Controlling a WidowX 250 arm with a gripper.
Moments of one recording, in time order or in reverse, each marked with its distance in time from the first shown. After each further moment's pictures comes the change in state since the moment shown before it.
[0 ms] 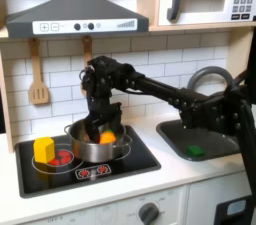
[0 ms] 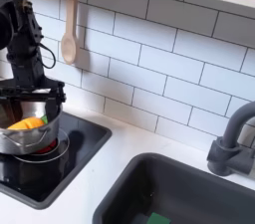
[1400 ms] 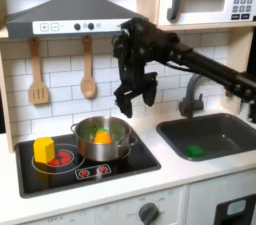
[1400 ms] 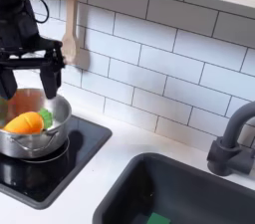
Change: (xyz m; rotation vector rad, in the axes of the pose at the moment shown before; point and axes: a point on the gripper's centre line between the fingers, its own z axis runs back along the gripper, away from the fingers) arm -0.082 -0.029 0.096 -0.094 -0.075 -0.085
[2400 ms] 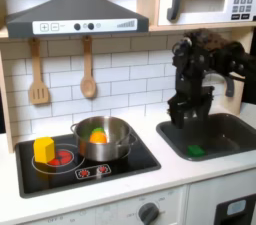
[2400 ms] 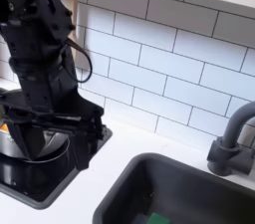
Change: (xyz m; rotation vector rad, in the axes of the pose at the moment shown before) arm -0.080 -0.061 -0.017 0.045 0.038 -0.201
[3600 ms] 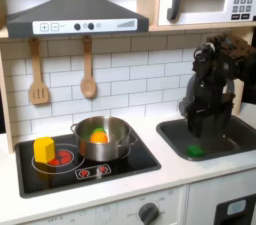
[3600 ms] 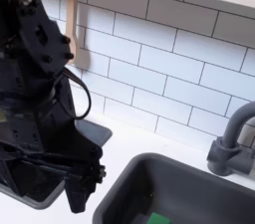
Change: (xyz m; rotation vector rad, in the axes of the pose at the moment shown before) arm -0.037 -0.008 0.007 -0.002 -0.021 -0.024
